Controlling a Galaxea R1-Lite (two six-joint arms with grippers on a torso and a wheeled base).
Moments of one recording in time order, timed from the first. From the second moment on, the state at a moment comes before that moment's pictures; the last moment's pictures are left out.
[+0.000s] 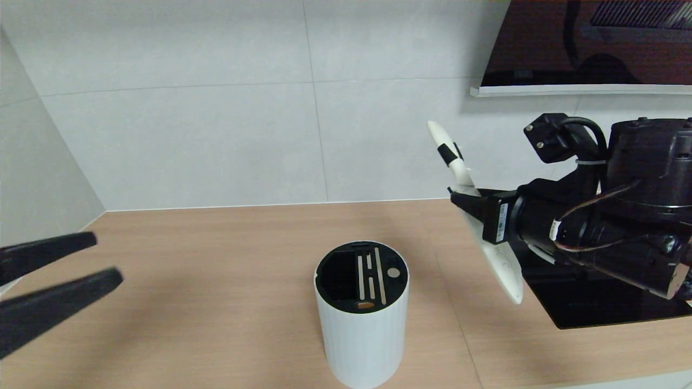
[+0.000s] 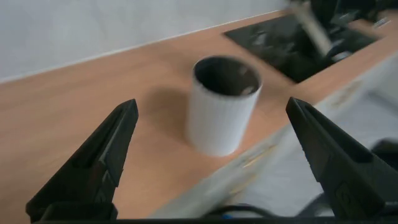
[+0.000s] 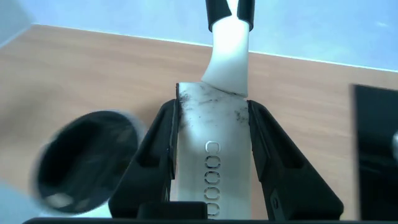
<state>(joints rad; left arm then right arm) -0.13 0.88 -0.71 -0.05 -0.55 -0.15 0.68 1.54 -0.87 -0.52 -0.18 0.13</state>
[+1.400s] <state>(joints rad) -0.59 1.51 -0.62 -0.99 -0.32 -0.88 1.03 1.65 -0.91 -0.57 -0.22 0.33</state>
